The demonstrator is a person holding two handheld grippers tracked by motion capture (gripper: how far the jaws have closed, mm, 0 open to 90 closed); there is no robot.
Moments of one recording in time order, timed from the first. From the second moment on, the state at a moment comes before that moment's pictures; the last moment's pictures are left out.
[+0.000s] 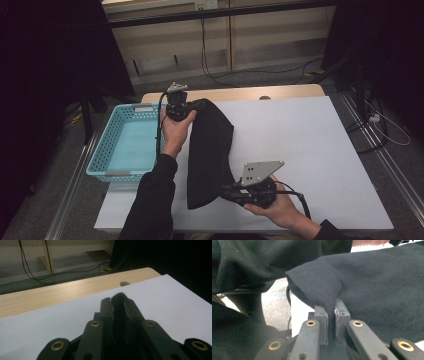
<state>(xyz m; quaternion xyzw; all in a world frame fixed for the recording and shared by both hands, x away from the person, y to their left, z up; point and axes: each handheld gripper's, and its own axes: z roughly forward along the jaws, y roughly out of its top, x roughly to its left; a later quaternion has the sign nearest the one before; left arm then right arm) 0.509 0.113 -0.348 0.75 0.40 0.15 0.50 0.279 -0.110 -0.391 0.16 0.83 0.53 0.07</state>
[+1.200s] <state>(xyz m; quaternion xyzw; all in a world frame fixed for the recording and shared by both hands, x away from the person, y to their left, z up) 0.502 0.164 -0.306 0.75 0.39 0.19 0.50 0.284 -0.068 -0.352 0.11 0.81 0.58 0.07</state>
